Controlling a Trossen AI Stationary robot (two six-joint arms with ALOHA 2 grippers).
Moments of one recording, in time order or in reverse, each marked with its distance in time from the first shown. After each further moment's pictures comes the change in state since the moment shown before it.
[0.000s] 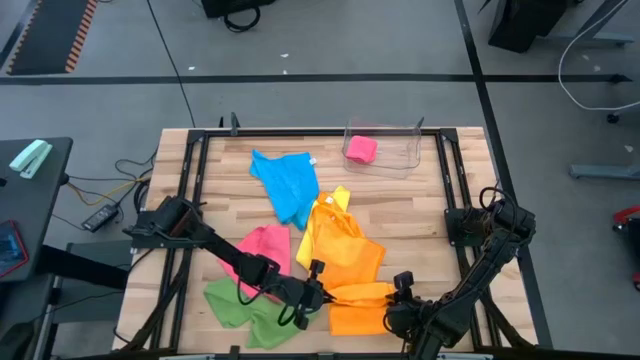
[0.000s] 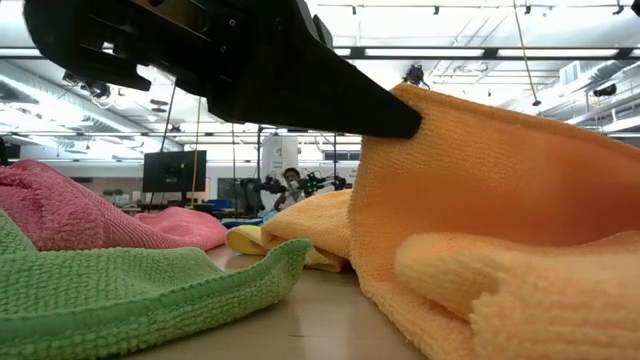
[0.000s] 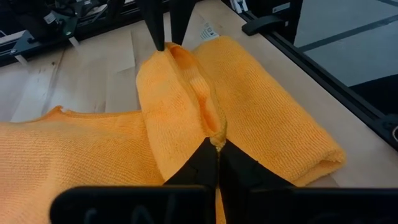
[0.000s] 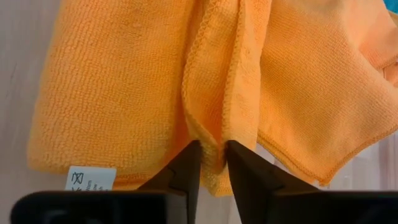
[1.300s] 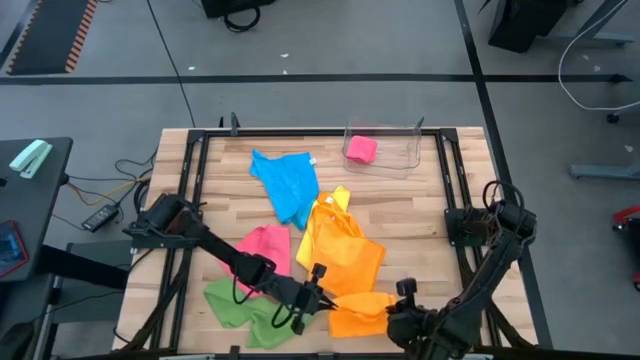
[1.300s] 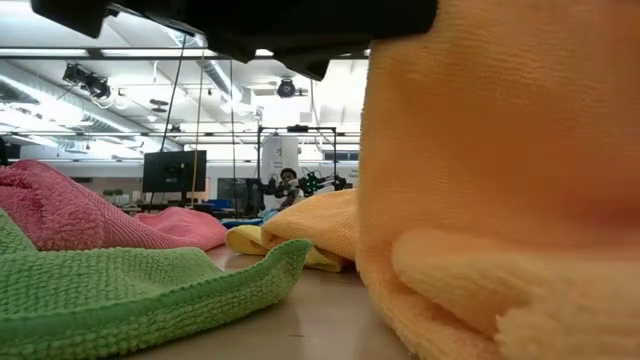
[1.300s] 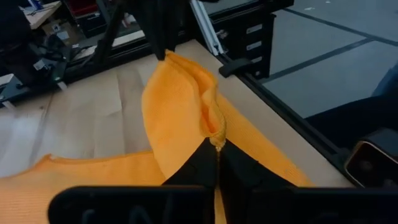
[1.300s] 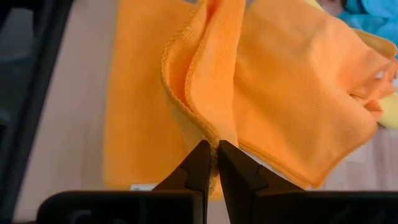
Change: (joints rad) left arm -0.021 -0.045 0.000 0.064 0.078 0.051; right arm 0.020 -0.003 0.205 -0.142 -0.004 0.076
